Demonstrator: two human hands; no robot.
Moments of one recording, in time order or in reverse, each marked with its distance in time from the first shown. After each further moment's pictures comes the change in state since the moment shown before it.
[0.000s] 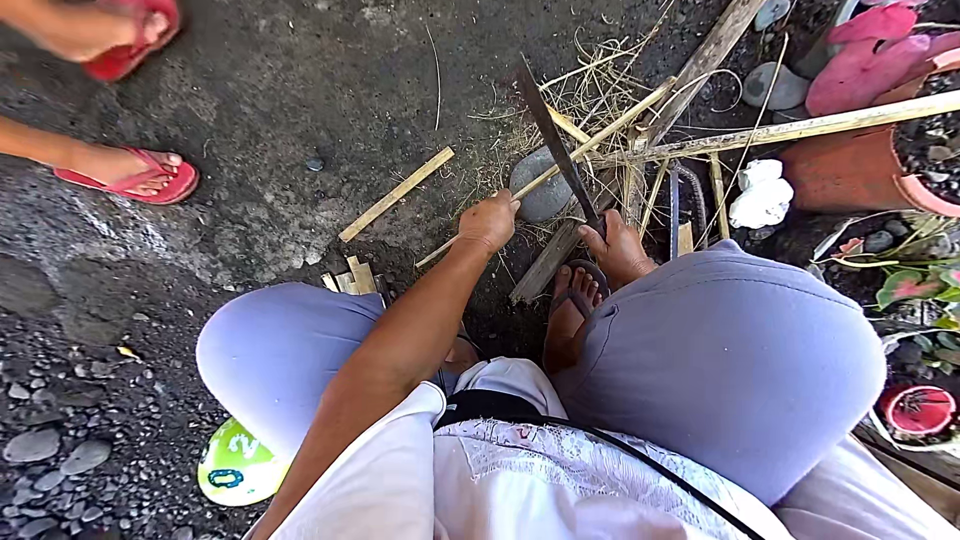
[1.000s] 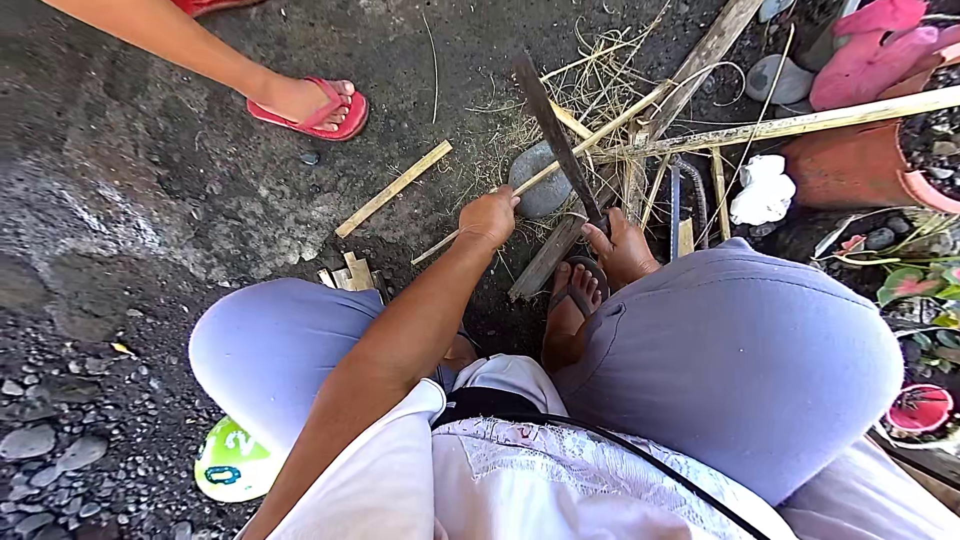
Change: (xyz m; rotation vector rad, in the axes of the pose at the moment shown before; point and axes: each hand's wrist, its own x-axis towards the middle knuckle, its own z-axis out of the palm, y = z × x) left_hand 0.003 0.007 -0.001 0.032 0.003 -0.045; right_hand -0.002 0.009 -0.005 0.093 -0.018 -0.062
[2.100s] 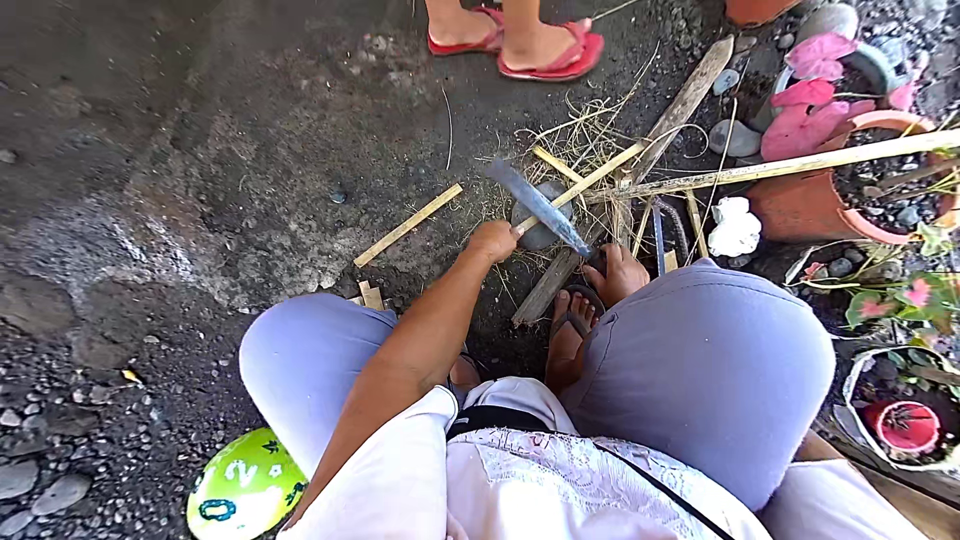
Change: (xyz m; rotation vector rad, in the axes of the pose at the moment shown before) left_hand 0.025 -0.018 -0.007 -0.280 -0.147 0.072; right_hand -0.015 -0.022 -0.005 -0.382 0.052 0.151
